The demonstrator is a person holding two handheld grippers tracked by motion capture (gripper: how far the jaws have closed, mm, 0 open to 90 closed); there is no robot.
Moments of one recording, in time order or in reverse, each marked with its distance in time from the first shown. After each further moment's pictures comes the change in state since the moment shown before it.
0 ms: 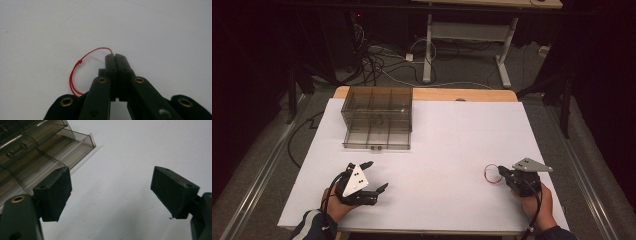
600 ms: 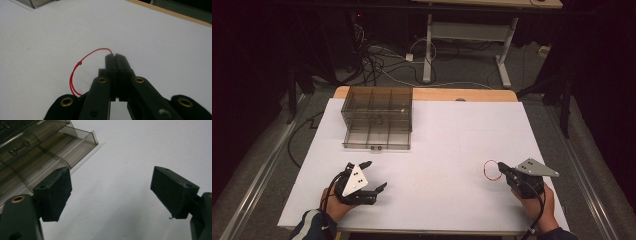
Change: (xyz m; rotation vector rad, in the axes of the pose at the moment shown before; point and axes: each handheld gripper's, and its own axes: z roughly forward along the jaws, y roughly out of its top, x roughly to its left) left arm 0.002 -0.003 0.000 0.020 0.005 -0.002; right arm 0.010 0.010 -0.019 -0.122 0.004 -0.052
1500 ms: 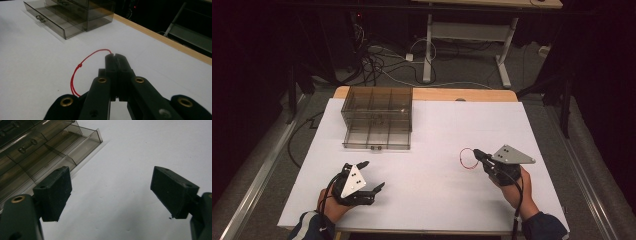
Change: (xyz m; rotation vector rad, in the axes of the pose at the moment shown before) left arm -0.001 0.000 -0.006 0.006 0.033 0.008; right arm 0.039 0.055 0.028 -0.121 0.117 -0.125
